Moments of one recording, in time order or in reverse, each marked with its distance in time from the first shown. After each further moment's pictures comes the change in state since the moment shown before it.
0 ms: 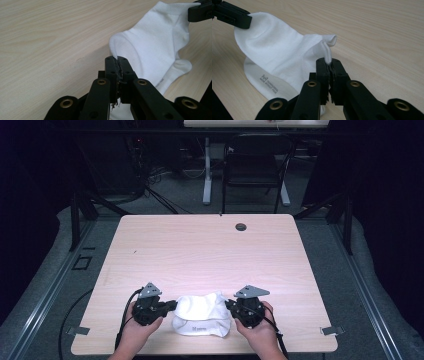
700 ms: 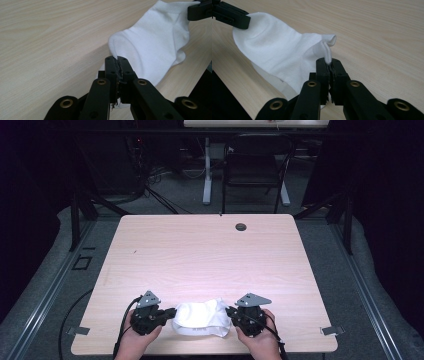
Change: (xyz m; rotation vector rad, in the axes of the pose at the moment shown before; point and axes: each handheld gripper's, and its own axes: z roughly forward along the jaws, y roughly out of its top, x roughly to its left) left arm -0.011 -0.016 -0.005 0.012 -0.002 0.001; right arm 0.010 -0.015 -0.007 0.004 0.003 0.005
